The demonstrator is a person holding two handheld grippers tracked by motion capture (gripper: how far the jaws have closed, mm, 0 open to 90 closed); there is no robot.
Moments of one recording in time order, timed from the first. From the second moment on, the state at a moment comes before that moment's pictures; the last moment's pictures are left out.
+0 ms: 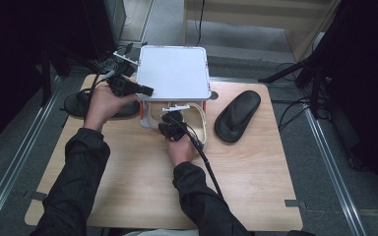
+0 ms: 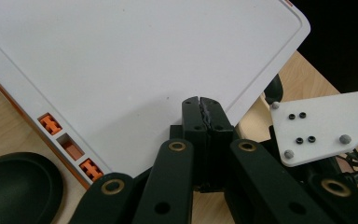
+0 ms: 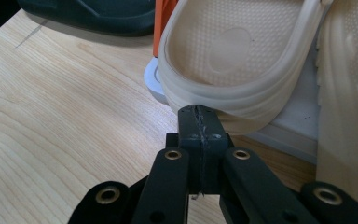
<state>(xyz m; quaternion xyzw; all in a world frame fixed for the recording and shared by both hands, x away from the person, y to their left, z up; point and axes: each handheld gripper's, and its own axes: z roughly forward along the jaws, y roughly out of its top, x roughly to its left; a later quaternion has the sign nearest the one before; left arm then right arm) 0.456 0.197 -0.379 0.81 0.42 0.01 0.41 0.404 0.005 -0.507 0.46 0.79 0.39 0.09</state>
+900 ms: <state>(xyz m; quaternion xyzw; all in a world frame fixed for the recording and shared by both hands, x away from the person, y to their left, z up) 0.456 0.197 -0.380 0.80 0.43 0.01 0.41 0.332 -0.058 -0.478 0.41 0.81 0.42 0.05</state>
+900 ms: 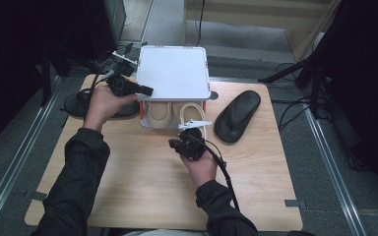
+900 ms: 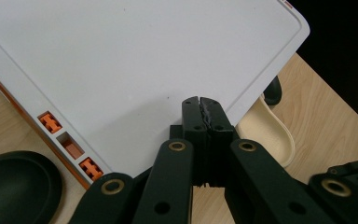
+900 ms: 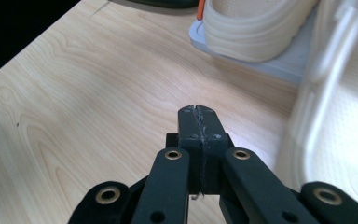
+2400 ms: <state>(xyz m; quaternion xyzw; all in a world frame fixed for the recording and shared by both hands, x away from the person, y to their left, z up) 0.456 0.198 -0.380 0.80 0.43 0.01 0.42 0.330 -0.131 -0.501 0.45 0.80 0.38 0.06</state>
